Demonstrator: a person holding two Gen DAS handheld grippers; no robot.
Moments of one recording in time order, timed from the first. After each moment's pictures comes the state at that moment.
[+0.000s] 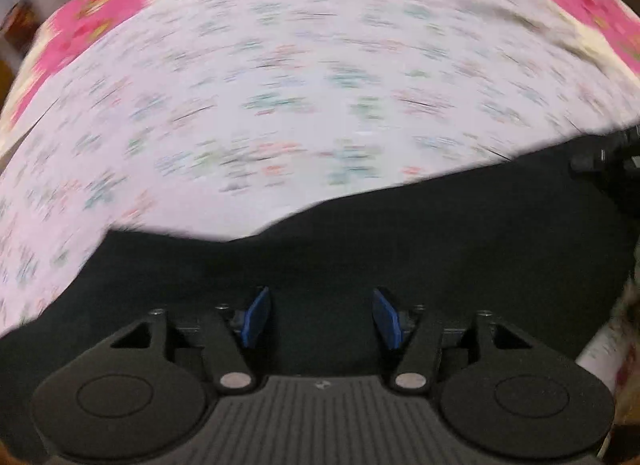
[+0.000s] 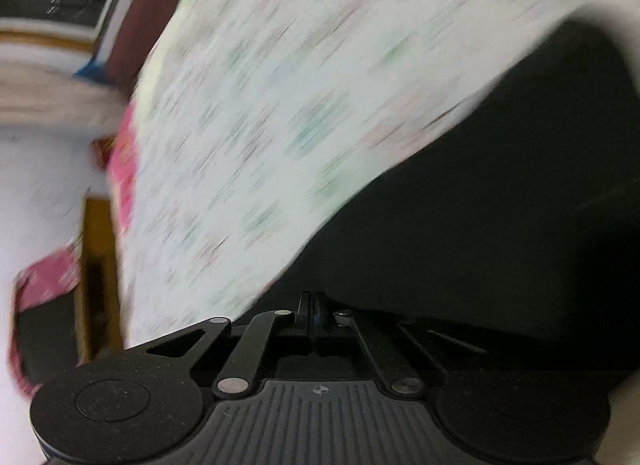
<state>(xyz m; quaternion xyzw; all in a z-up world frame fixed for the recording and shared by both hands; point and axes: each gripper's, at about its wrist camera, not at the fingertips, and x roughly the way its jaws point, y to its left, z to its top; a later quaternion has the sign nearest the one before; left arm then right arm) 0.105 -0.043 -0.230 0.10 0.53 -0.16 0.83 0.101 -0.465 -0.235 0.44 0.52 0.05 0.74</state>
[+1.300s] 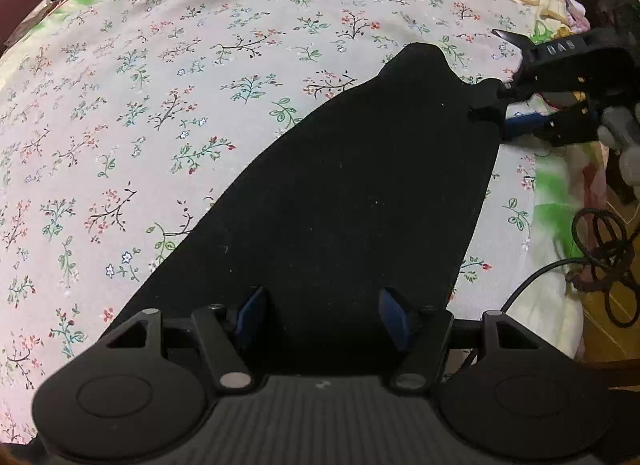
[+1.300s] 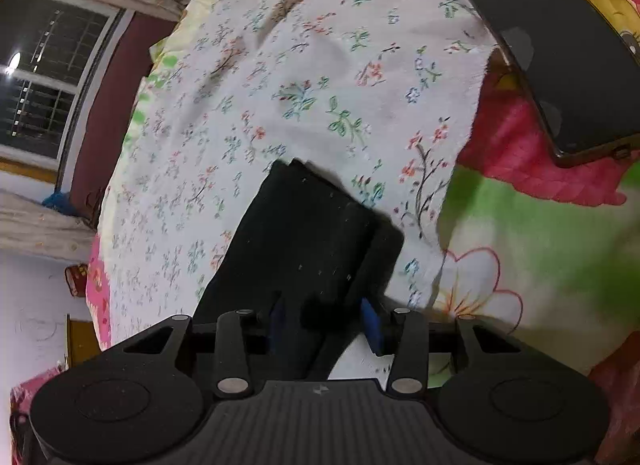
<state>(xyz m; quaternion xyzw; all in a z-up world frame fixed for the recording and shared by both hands) 0.079 -0.207 -0.232 0.24 0.50 -0.36 0.75 0.003 -0.520 -0.237 0.50 0.41 -0.10 0.76</state>
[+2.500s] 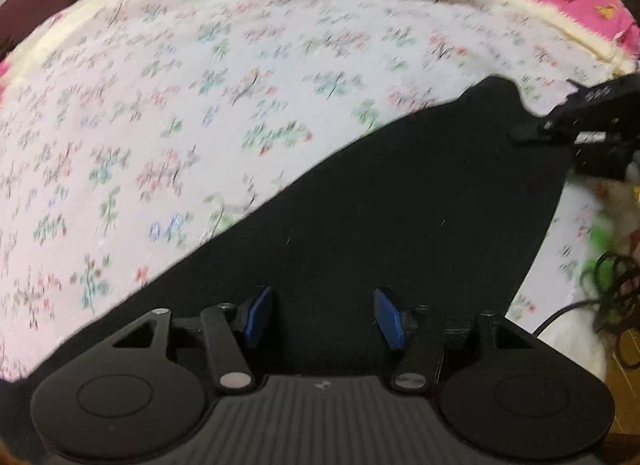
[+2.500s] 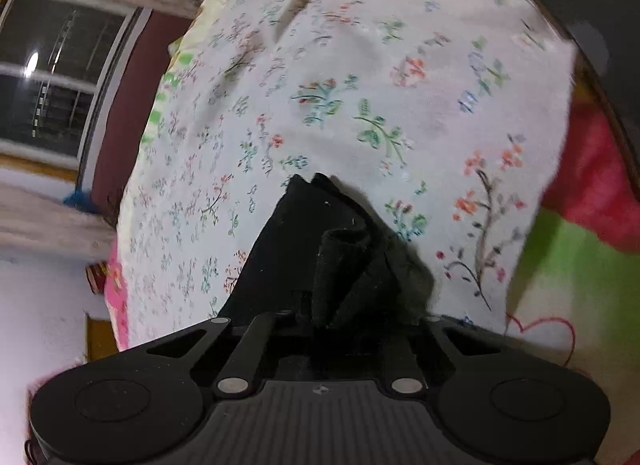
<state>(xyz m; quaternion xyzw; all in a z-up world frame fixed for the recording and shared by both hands) 0.084 -0.179 -0.236 0.17 0.52 -0.25 0.80 0.032 -0.522 -0.250 0.50 0.40 -0.05 0.77</state>
